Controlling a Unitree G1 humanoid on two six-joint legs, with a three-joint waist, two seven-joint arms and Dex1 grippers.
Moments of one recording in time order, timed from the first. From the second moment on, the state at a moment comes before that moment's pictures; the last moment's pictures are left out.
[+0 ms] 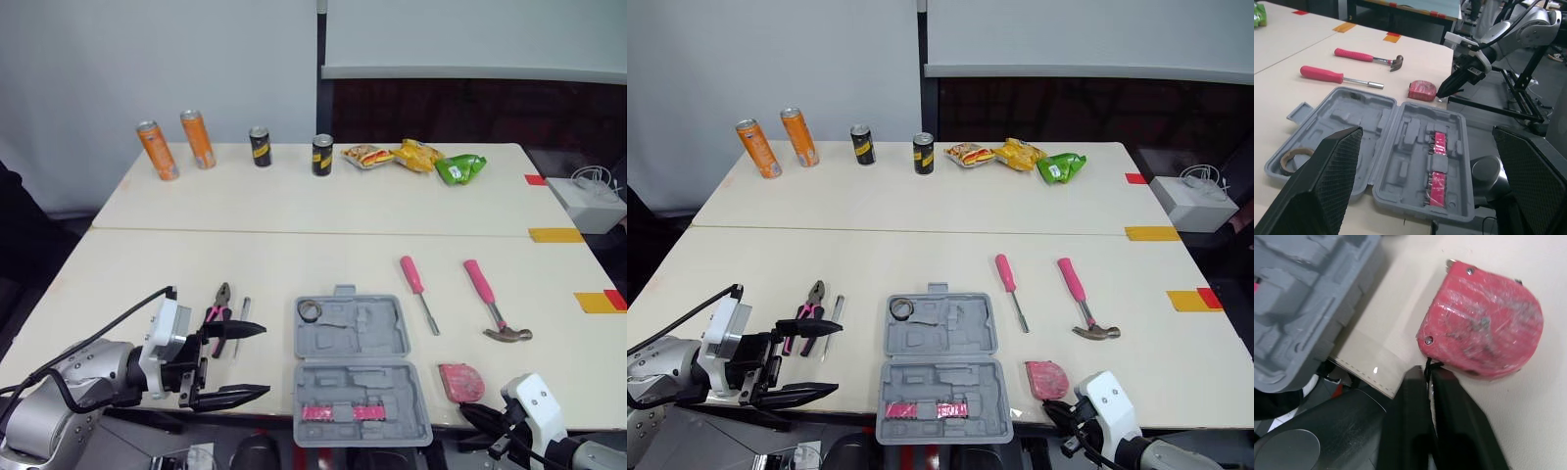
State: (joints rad) left arm 0.09 0.75 0.14 -0.46 -0.73 0.36 -1.24; right arm 0.64 -0.68 -0.36 -0.52 0.42 0.53 0.78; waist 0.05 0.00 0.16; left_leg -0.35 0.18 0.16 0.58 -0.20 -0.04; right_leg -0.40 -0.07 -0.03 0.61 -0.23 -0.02
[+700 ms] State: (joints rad) left arm 0.15 0.70 0.21 -0.24 -0.75 0.18 -1.47; right arm 0.05 -1.15 -0.08 -0.07 0.24 0.18 1.35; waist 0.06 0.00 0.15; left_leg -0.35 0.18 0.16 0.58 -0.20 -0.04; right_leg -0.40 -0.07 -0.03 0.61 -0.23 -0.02
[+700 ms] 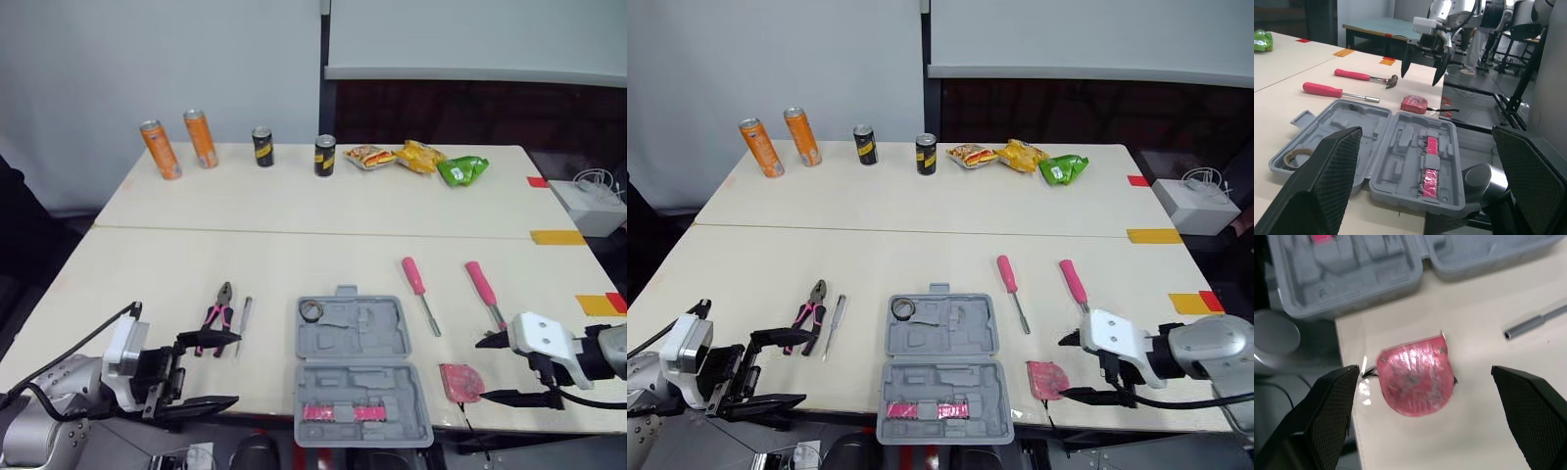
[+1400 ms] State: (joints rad) left arm 0.20 0.71 0.22 -0.27 -0.75 0.16 -1.45; right arm -0.06 -1.04 0.11 0.10 0.06 -0.01 1.29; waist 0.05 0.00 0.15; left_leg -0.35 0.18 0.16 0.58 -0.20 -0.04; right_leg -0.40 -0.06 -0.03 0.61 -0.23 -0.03
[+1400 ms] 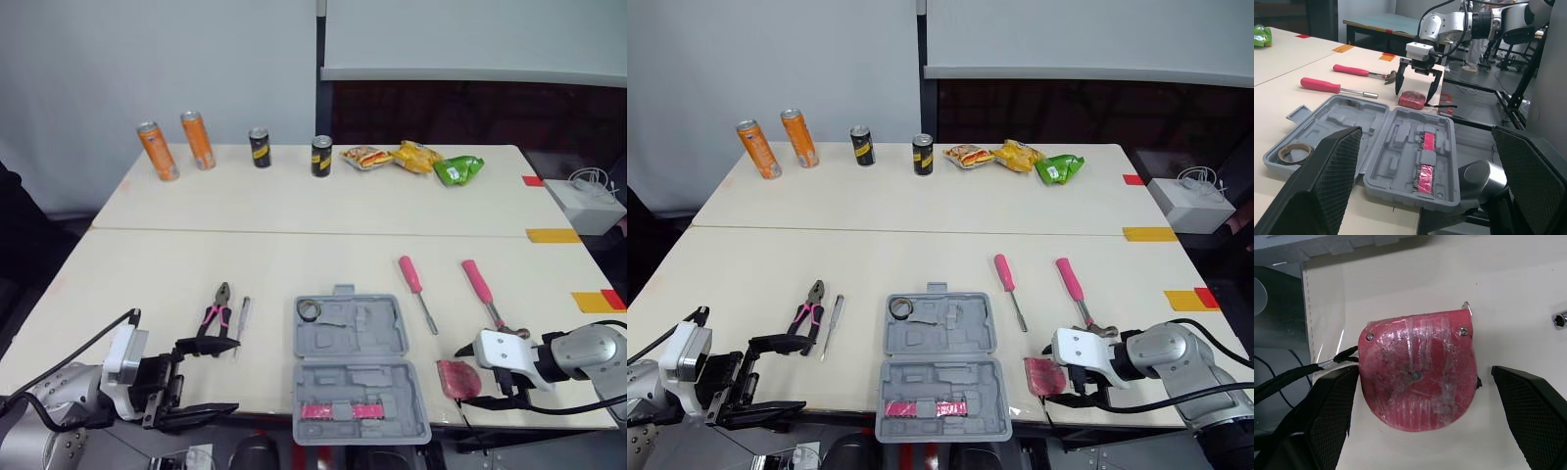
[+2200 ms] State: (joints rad) left arm 0.20 0.71 0.22 -0.28 -0.75 0.17 -1.41; right arm -0.08 -1.02 0.12 0.08 0.06 -0.01 1.31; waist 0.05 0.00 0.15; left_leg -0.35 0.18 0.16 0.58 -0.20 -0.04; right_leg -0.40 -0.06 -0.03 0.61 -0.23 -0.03
